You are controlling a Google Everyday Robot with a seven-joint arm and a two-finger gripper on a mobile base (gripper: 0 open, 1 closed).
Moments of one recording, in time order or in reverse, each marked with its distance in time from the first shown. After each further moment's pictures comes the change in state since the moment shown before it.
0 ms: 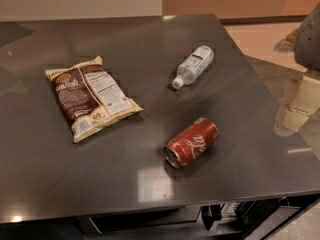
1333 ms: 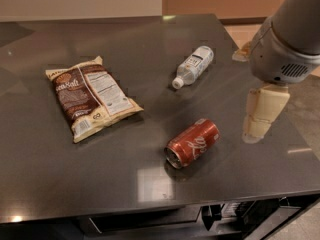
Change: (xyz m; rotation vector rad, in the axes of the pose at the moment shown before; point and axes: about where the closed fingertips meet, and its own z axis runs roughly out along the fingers) arm -0.052 0.014 0.033 -0.029 -0.022 -0.185
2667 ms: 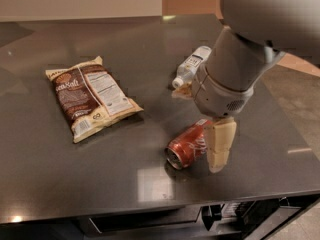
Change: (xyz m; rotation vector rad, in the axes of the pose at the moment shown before) arm -0.071 0.047 0.075 -0.188 -0.120 -0.390
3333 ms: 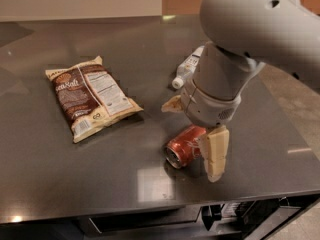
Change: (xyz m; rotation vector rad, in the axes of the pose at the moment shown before) arm -0.013 0.013 0.023 -0.095 -0.011 -0.119
